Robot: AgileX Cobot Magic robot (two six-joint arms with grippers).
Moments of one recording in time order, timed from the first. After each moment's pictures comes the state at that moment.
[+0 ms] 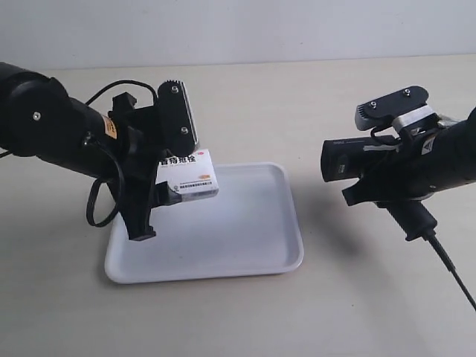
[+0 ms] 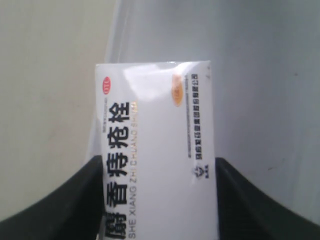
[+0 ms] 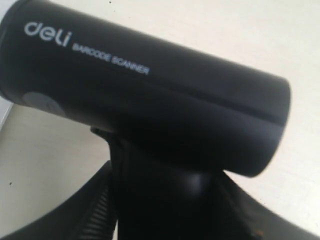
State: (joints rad) left arm -0.66 1.65 -0.88 -0.17 0.33 0.97; right arm 0.42 1.63 -0.65 0.10 0.15 -0.20
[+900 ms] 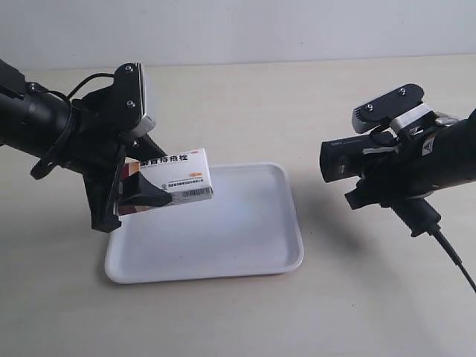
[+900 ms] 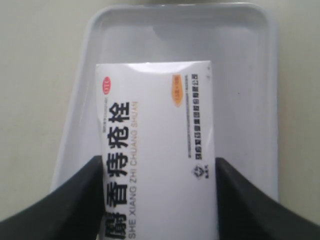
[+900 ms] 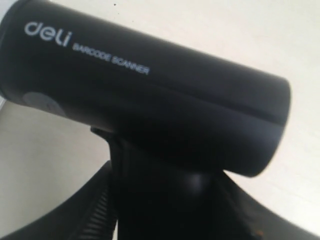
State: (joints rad) left arm -0.41 1.65 -0.88 -0.94 0.62 1.84; right arm 0.42 1.63 -0.65 0.01 0.14 -0.21
